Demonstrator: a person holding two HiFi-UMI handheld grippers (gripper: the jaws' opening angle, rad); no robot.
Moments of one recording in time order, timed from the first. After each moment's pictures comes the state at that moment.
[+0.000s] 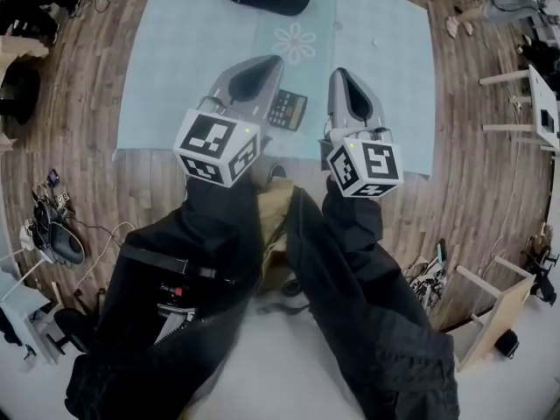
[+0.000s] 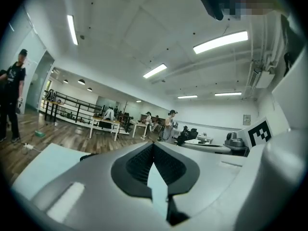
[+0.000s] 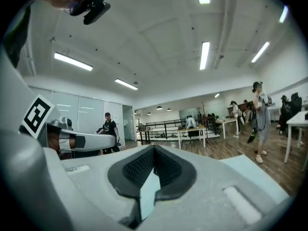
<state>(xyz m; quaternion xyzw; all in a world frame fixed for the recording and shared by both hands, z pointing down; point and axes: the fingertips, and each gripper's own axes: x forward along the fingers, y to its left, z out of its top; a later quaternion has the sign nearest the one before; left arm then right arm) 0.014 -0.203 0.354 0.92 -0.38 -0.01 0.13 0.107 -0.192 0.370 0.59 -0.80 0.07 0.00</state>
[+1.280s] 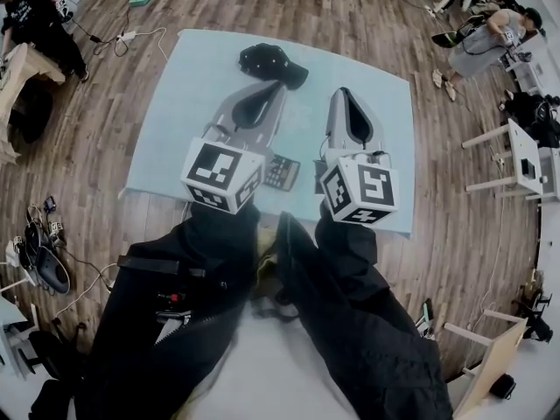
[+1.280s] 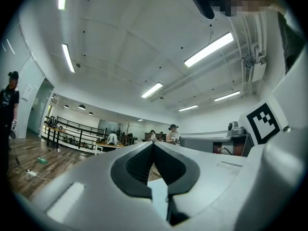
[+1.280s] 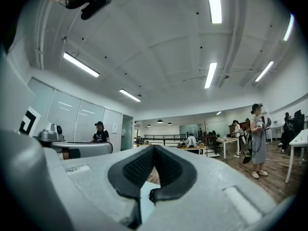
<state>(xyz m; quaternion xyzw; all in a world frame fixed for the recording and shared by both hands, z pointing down) -0.002 -0.218 0.226 0.91 -0.42 -0.09 0.02 0.088 -0.219 0.225 0.60 -0.80 -0.02 -0.03</state>
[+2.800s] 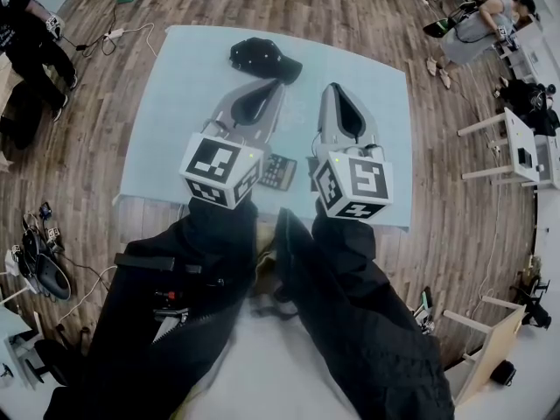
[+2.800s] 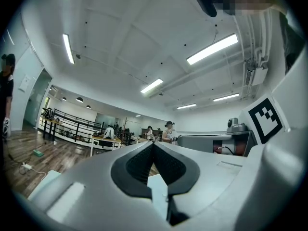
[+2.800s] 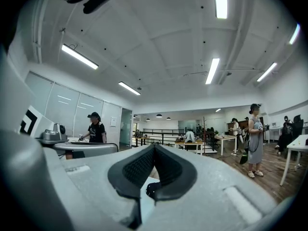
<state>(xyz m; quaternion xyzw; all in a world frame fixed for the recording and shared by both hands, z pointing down) 0.005 -0.243 0.248 0.91 -0.40 -0.08 0.04 0.081 -0.241 0.242 0.61 -0.80 -0.01 0.00</state>
